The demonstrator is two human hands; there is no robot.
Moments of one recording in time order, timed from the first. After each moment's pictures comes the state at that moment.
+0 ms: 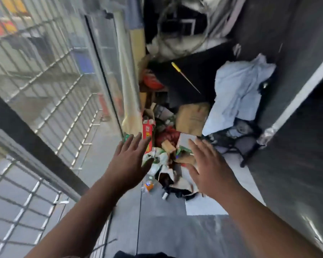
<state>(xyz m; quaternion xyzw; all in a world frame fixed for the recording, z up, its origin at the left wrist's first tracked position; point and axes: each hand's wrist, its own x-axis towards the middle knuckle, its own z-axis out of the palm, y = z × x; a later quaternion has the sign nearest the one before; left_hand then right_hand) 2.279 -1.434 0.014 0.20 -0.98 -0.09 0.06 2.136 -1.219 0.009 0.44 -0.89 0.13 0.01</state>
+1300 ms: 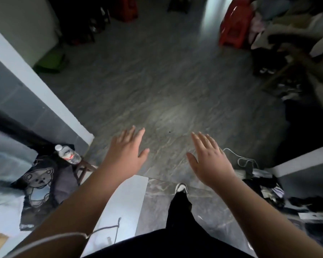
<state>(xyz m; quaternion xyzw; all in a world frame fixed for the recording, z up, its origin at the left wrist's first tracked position) 1.636 -0.835 -0.071 -0.41 -0.91 -0.06 -0.08 1.817 -0.645 -0.082 -0.28 -0.95 0.17 -0.01</state>
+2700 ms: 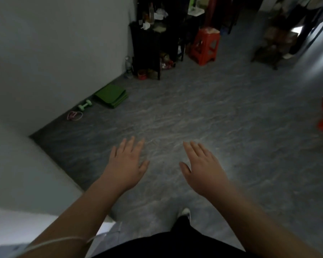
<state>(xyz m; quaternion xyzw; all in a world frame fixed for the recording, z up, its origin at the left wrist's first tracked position) 0.769 -0.659 -0.049 -0.19 -0.97 -0.08 -0.11 0.851 -0.427 -0.047 -0.06 -0.99 0.15 -0.05</state>
